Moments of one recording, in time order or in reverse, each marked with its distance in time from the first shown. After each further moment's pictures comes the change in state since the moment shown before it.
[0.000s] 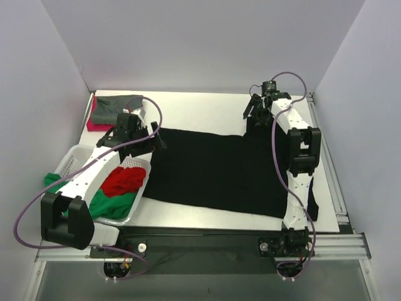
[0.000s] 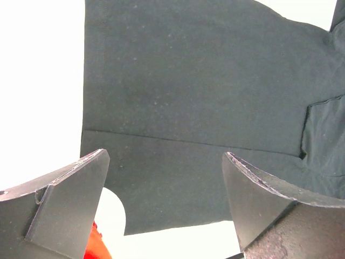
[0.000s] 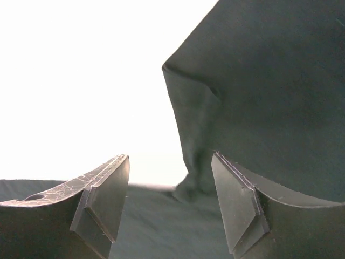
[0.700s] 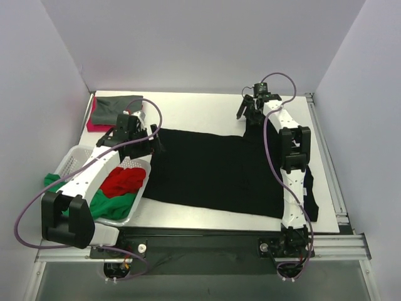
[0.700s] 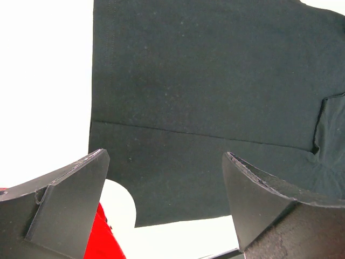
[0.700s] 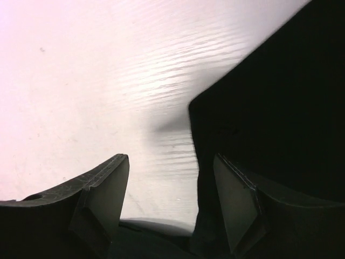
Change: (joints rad) left arm 0.015 0.013 0.005 -0.047 0.005 0.026; right arm 0.044 0.159 0.155 0.047 0.016 -0.024
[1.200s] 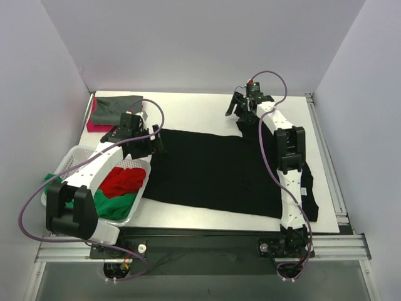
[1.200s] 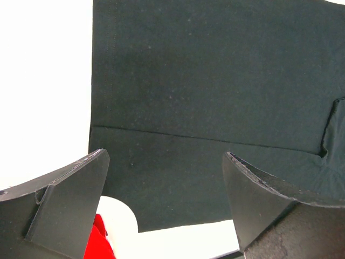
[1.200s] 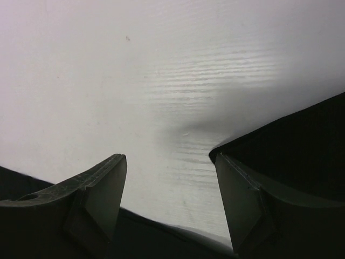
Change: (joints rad) left arm 0.000 0.074 0.024 0.002 0.004 0.008; right arm 0.061 0.019 0.001 0.129 -0.127 -0.004
